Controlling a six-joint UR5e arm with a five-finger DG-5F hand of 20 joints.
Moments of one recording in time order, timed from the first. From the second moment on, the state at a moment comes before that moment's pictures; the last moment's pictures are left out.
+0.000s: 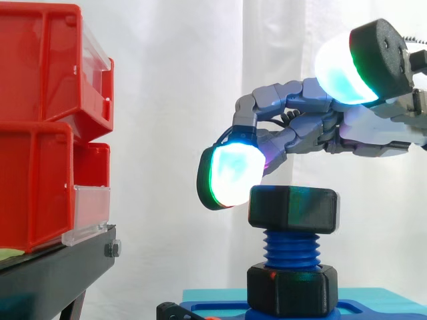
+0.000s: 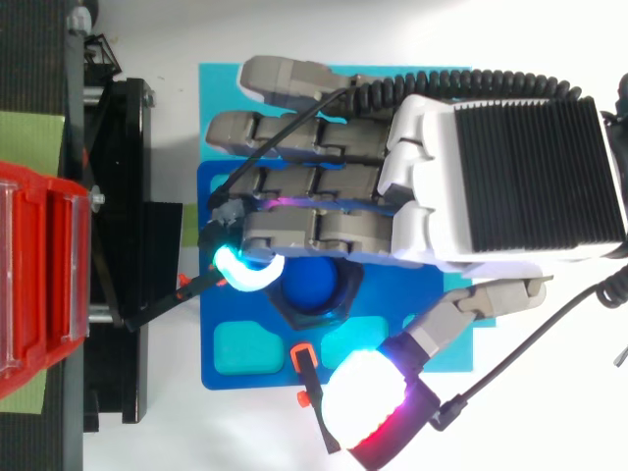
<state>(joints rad) 0.13 -2.16 -1.33 -2.68 -1.60 -1.29</state>
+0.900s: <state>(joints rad) 0.04 -2.16 -1.30 -2.69 -1.71 -1.31</state>
